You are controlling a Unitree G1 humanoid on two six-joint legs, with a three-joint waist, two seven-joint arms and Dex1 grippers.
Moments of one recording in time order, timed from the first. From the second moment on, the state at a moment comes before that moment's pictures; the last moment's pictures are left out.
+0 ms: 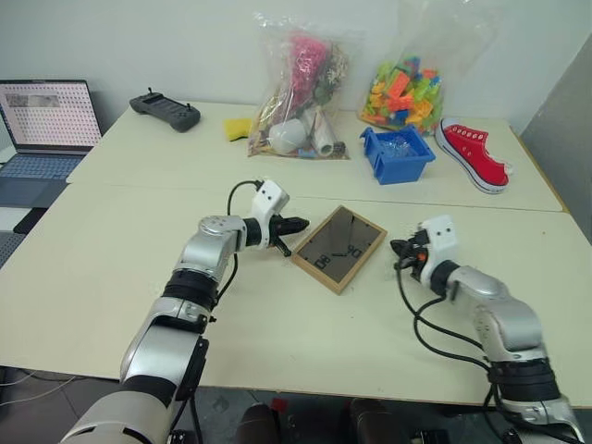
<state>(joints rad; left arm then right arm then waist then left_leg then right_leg) -0.86 0.36 -0.16 0.70 -0.15 0.31 -0.93 -0.36 -0.36 0.02 -0.09 0.29 0.65 0.36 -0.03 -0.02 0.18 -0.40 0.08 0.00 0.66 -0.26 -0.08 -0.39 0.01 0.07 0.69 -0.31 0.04</state>
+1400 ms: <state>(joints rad) 0.02 0.60 0.52 -0.41 -0.98 1.58 -0.86 -0.35 -0.54 0.19 -0.18 0.32 0.71 0.76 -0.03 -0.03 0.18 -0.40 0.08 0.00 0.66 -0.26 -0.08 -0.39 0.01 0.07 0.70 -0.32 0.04</state>
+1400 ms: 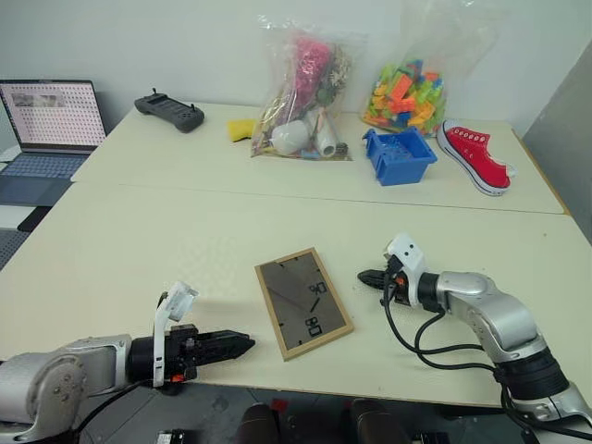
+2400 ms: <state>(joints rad) -0.06 0.32 0.37 -0.24 -1.24 1.45 -0.35 -0.34 -0.42 0.34 -0.20 0.29 0.74 0.74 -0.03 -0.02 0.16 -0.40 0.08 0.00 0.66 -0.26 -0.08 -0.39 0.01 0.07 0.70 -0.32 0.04</state>
